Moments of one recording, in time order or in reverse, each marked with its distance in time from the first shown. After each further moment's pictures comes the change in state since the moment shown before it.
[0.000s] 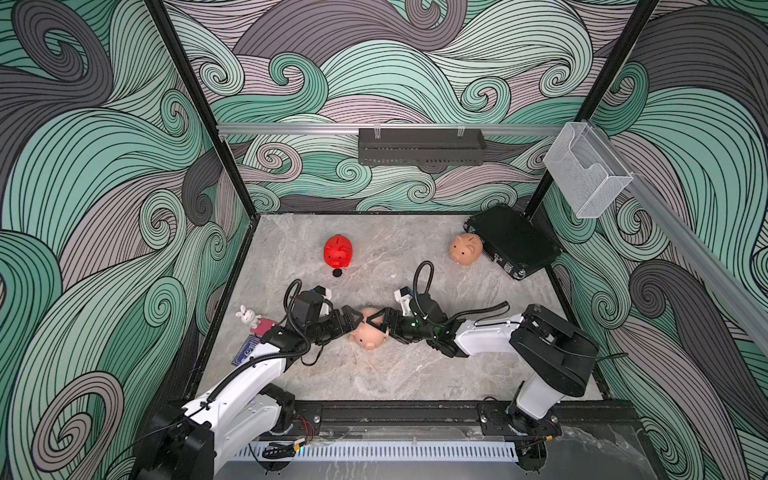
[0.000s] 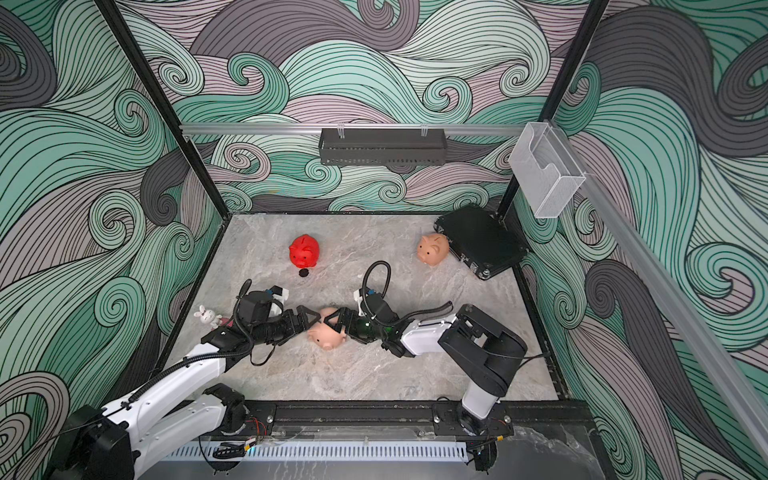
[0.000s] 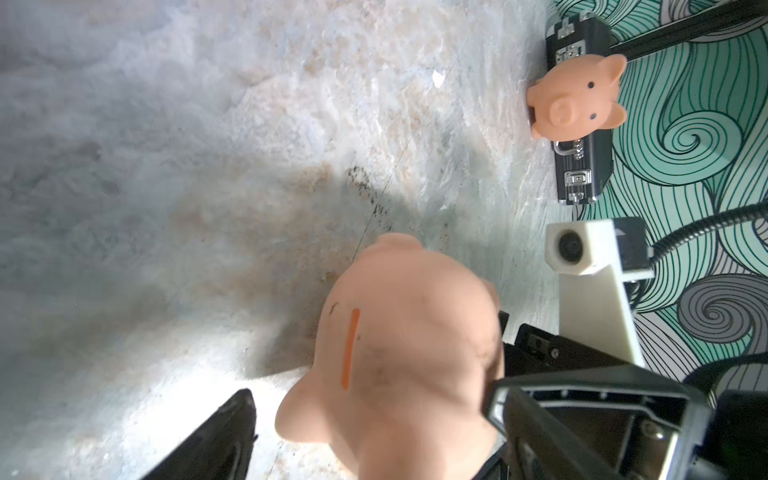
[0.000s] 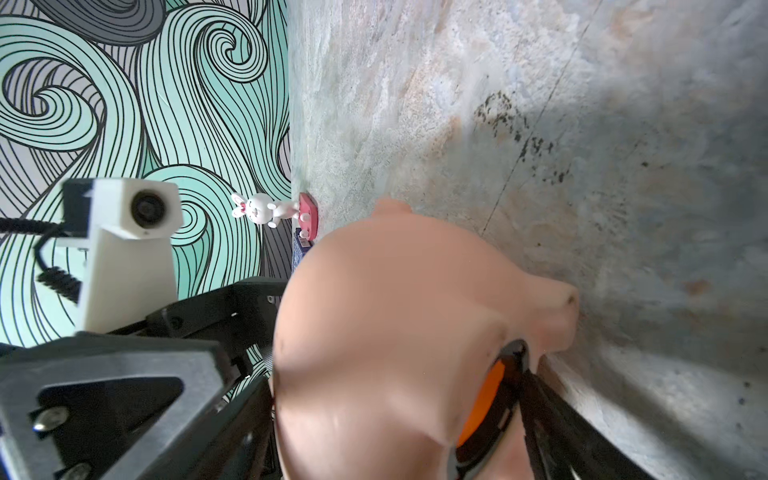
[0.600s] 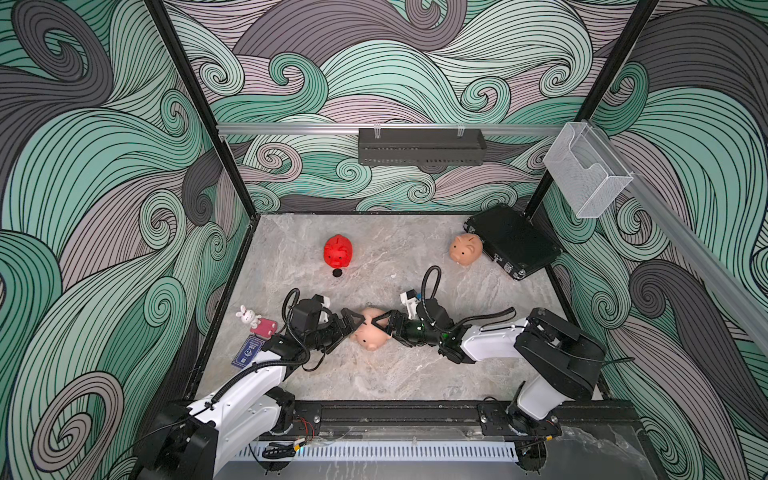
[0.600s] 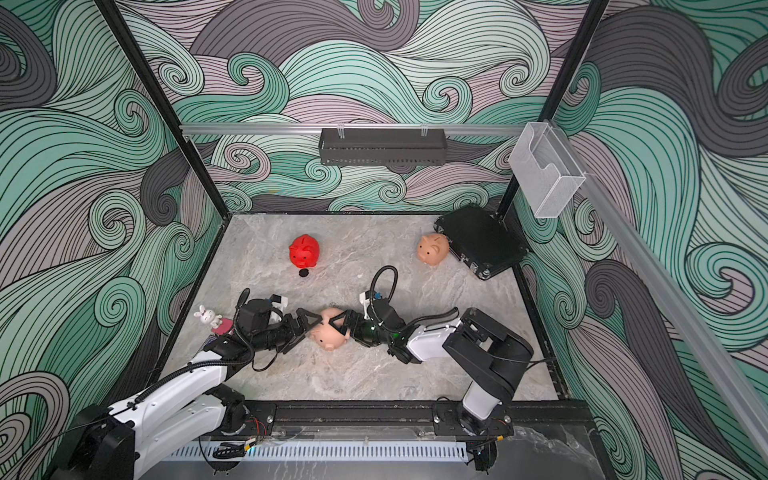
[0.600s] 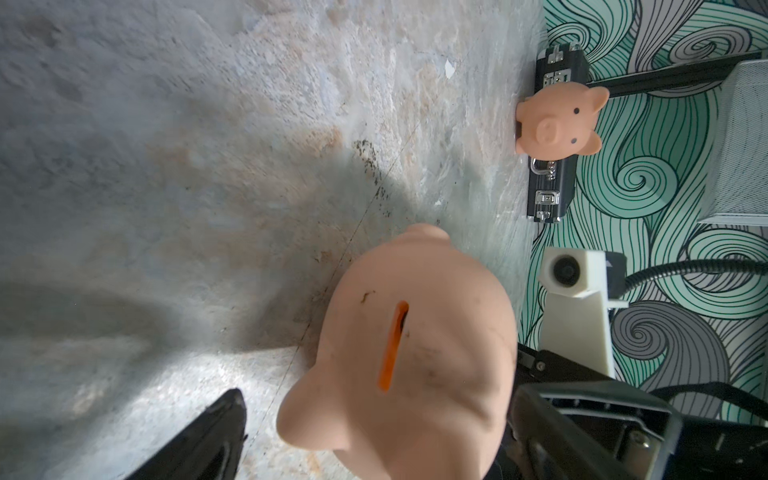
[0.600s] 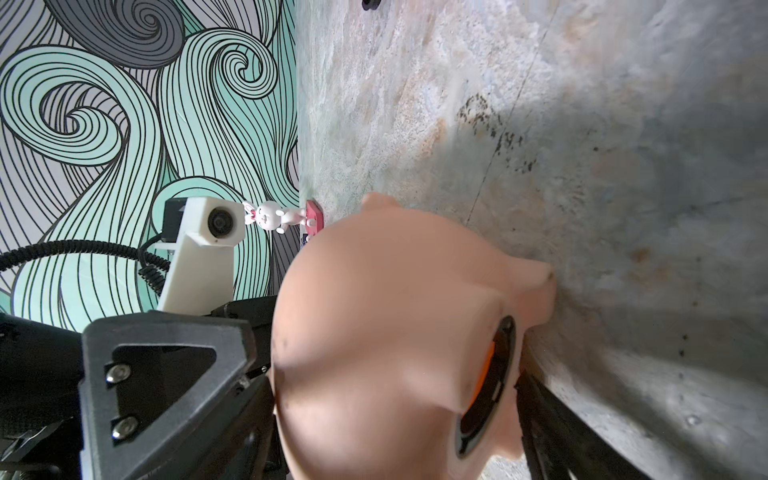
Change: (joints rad) left arm 0.000 0.003 -0.101 0.183 0.055 -0.181; right arm -0.001 -0.056 -0.087 0.053 0.034 0.029
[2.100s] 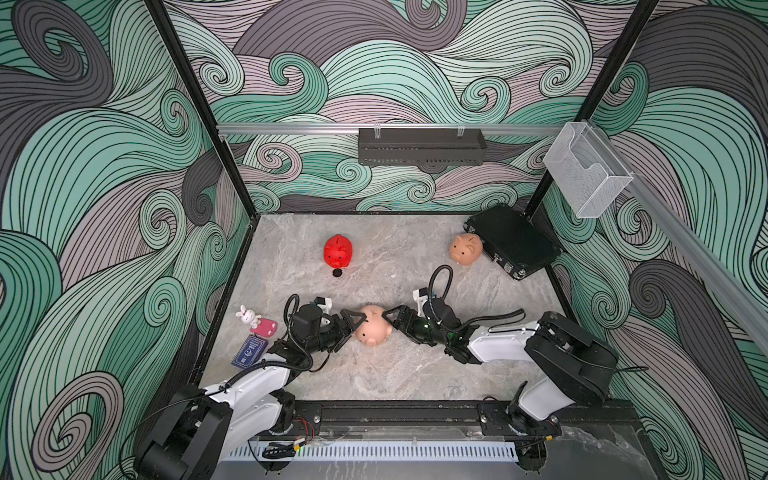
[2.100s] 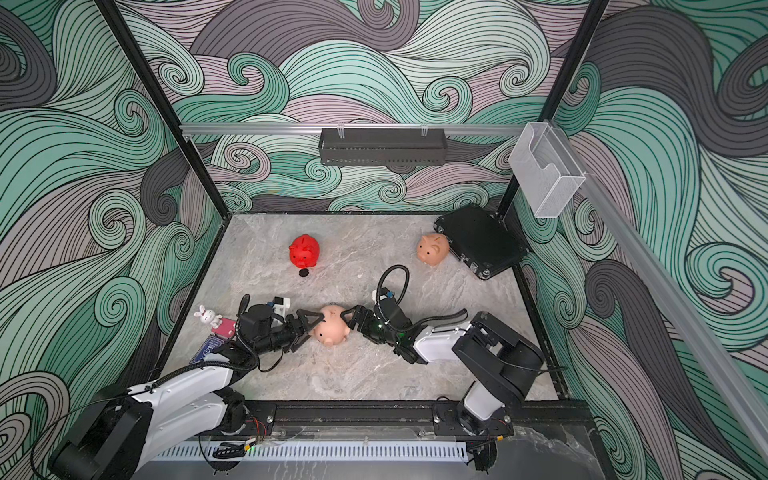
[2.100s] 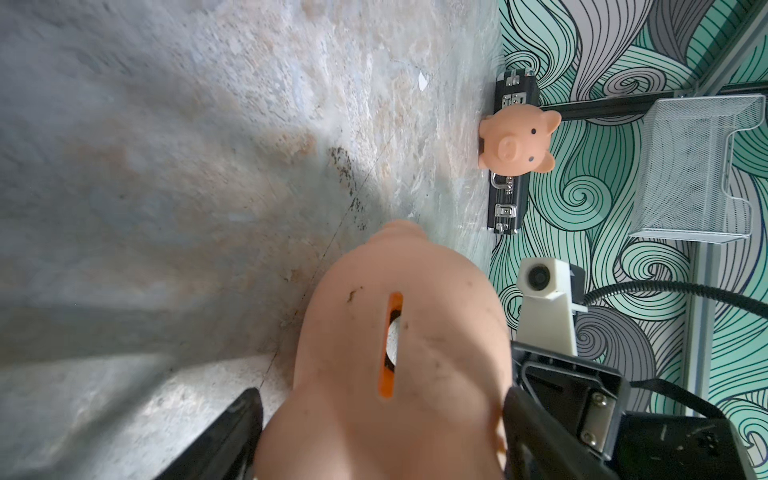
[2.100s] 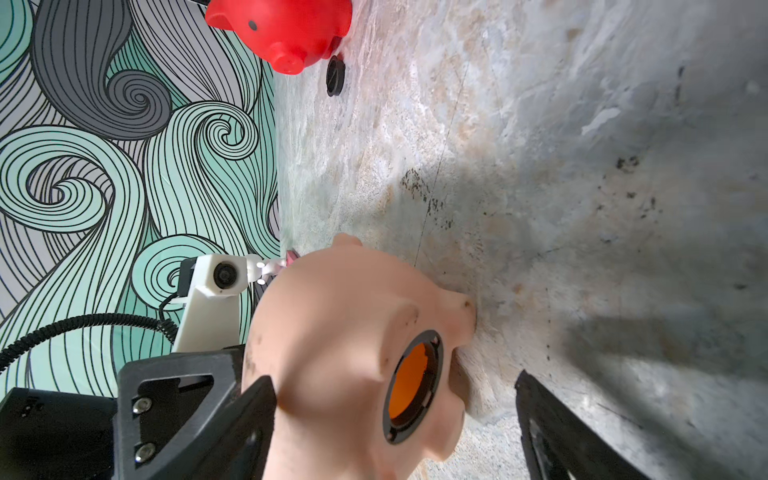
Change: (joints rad) left arm -0.019 0.094 -0.113 0.329 0.023 -0.104; right arm -0.030 -0.060 -0.031 -0.060 0.106 0.008
